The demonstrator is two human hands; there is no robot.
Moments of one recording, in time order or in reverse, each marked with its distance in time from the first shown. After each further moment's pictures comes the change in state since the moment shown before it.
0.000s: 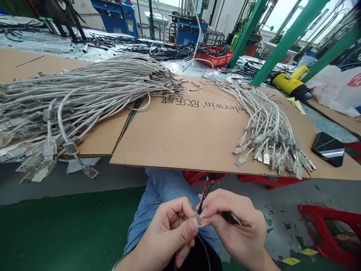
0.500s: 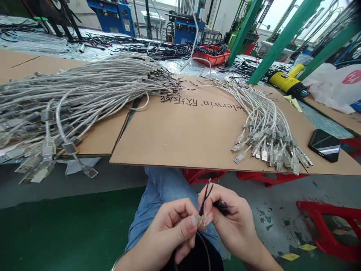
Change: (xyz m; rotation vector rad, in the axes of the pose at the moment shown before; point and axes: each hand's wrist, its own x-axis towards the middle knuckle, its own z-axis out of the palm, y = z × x) left_hand -0.004 0.003 -0.002 0.017 -0.044 -0.045; right_hand -0.008 0.005 0.002 0.069 -0.111 0.208
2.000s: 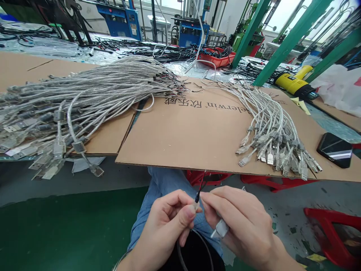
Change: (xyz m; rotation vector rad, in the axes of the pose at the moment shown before) left_hand -0.001 0.013 0.007 0.157 0.270 0.168; right_hand 0.009 -0.012 -0.016 -0.814 -0.084 -0.477
